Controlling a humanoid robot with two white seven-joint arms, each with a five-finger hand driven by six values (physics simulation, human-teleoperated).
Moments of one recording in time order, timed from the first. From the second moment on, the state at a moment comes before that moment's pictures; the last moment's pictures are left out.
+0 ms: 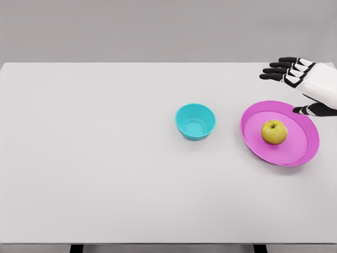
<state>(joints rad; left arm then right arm) 0.04 0.00 -0.25 -0.19 0.19 0.09 -0.12 -0.26 -1.11 0.26 -1.73 0.26 -0.61 0.15</state>
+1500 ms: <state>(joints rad) 0.04 0.00 -0.25 -0.19 0.19 0.09 -0.12 -0.51 -1.01 0.52 -1.44 0.26 -0.61 0.61</state>
